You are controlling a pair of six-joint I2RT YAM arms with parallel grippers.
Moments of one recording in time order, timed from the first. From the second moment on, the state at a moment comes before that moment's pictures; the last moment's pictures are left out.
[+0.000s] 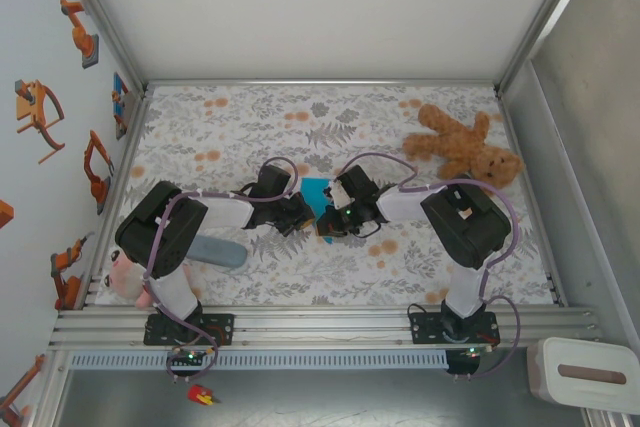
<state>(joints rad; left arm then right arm) -0.68 1.77 0.77 0.06 0.42 -1.18 0.68 1.85 0.89 -0.10 -0.67 0.59</state>
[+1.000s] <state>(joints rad) -0.67 1.77 0.77 0.05 0.43 -1.18 0.68 1.73 0.82 -0.16 -0.60 0.59</state>
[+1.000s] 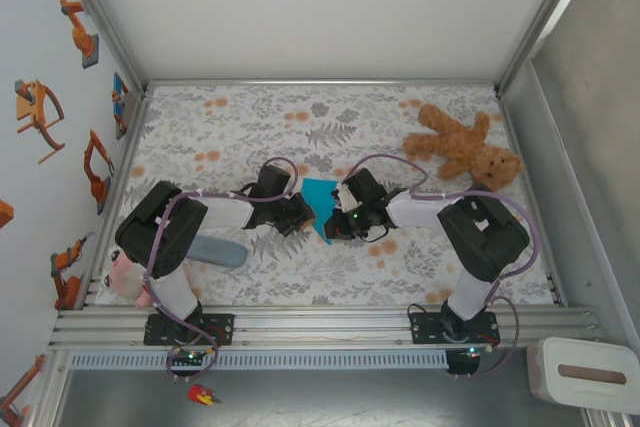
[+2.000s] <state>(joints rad) -0.67 1.74 0.77 0.04 0.46 -1.18 0.69 1.77 0.82 -0.17 -0.64 0.57</state>
